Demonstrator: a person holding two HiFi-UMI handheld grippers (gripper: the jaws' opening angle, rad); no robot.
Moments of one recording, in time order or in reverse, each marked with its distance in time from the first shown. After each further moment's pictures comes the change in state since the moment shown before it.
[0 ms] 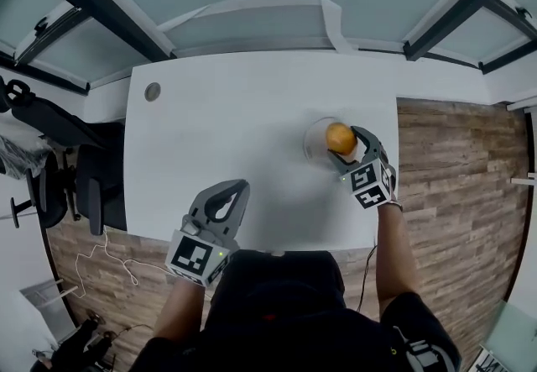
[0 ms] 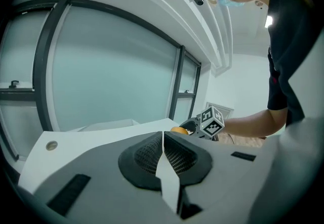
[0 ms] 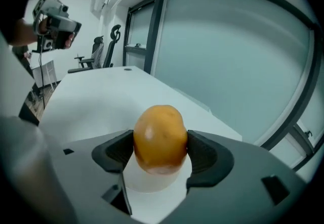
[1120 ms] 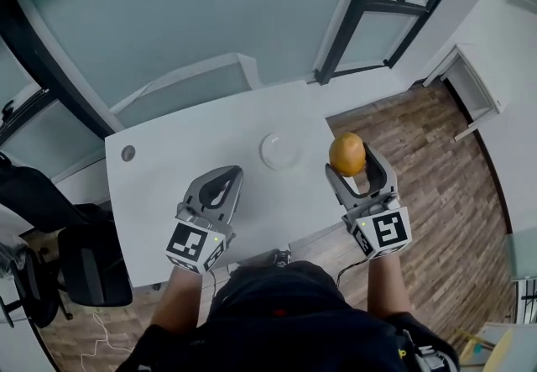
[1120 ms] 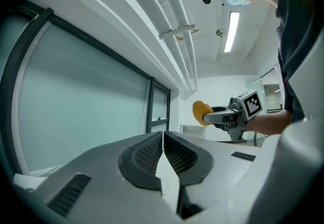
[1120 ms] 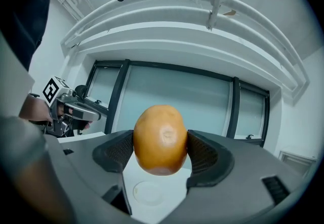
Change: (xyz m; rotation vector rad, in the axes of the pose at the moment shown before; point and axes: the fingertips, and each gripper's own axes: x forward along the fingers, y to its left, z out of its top) left arm -0.103 -0.063 0.109 0.173 -0.360 -0.316; right arm -0.345 0.085 0.163 0.221 -0.545 -0.575
